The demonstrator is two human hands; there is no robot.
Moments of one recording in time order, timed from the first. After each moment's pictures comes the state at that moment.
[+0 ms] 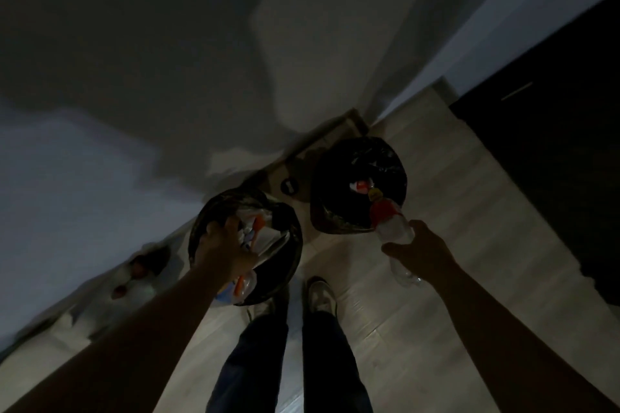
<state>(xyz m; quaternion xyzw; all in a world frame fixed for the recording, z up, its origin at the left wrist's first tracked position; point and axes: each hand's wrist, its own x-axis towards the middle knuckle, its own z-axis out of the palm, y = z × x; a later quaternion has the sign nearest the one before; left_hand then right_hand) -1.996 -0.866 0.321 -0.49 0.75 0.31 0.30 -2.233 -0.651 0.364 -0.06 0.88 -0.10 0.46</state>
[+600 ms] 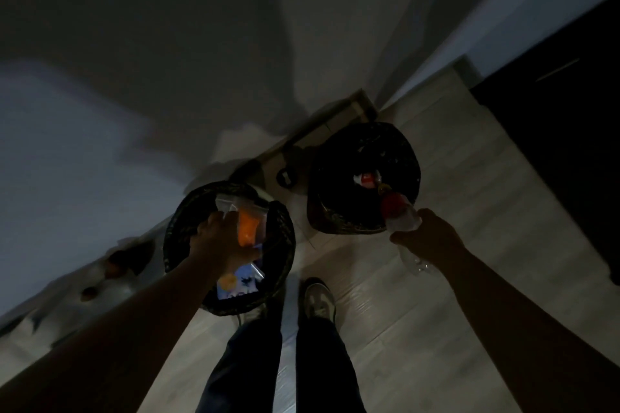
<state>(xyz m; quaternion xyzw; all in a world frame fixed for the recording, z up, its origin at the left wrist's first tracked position) -2.020 -0.865 0.242 -0.47 0.76 0.30 0.32 -2.277 -0.660 0.280 -0.07 0.88 0.01 0.47</state>
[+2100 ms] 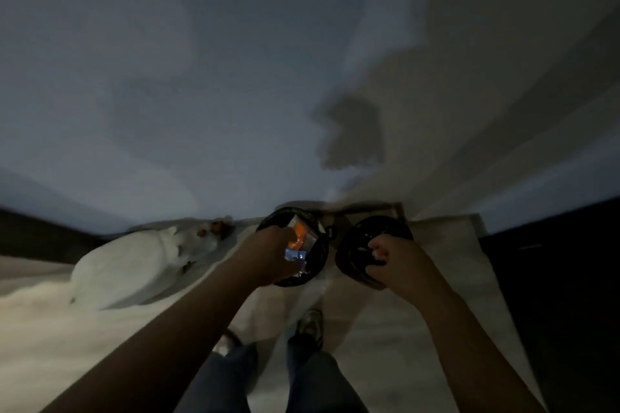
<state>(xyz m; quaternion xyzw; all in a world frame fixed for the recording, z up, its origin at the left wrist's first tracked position) -1.941 -0.746 0.650 -0.52 0.77 0.35 0.12 -2.167 -0.665 0.645 -0.51 0.77 -0.04 0.39</state>
